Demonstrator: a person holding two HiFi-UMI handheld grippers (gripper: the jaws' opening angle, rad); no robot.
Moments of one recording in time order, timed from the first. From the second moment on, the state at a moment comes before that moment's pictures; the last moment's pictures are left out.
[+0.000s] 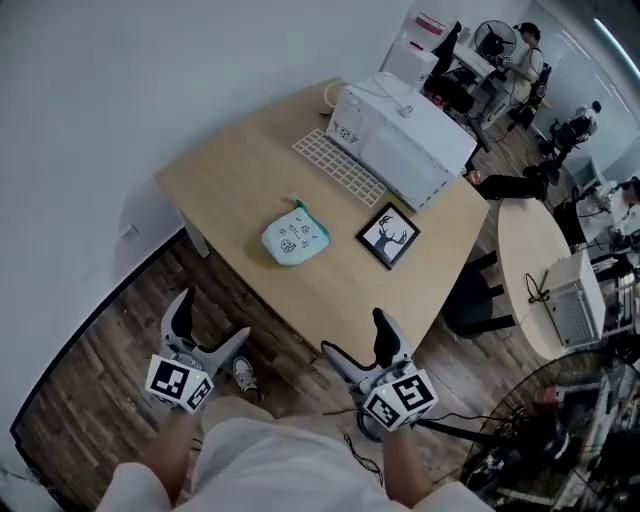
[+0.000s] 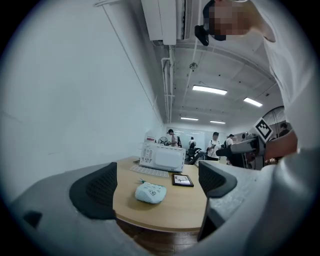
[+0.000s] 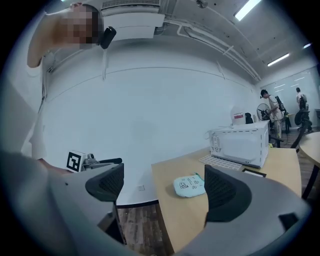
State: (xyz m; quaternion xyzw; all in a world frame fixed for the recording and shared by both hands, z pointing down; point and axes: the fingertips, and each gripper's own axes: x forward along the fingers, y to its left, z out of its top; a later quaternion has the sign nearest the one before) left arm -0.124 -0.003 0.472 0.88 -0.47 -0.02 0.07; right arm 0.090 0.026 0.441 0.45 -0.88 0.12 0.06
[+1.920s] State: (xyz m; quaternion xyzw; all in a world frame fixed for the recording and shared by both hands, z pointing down) left arm 0.011 -0.362 0.658 0.94 -0.24 0.25 0.05; right arm 0.123 -0.196 0.518 0.44 -0.87 0.19 0.12
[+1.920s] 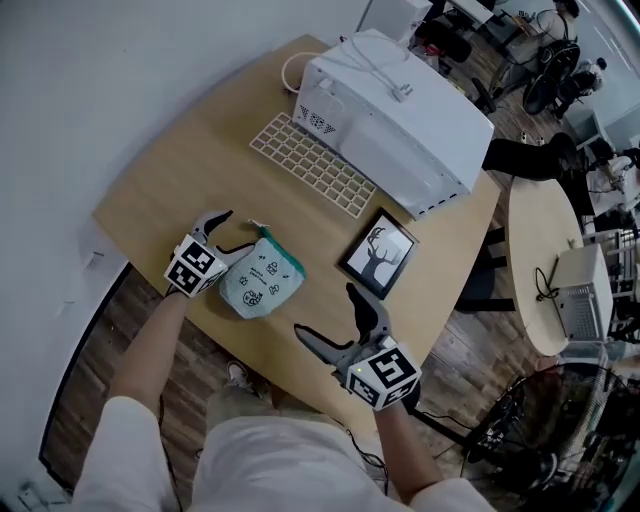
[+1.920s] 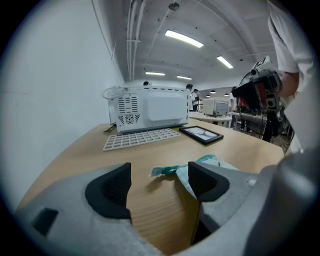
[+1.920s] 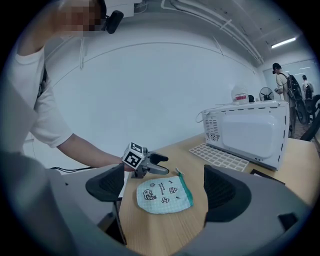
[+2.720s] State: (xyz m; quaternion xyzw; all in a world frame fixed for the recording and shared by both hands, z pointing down) left arm 0.043 -0.385 0.723 0.92 -0.14 0.36 0.00; right arm 0.167 -0.186 0.529 0.48 -0.84 0.21 0.12
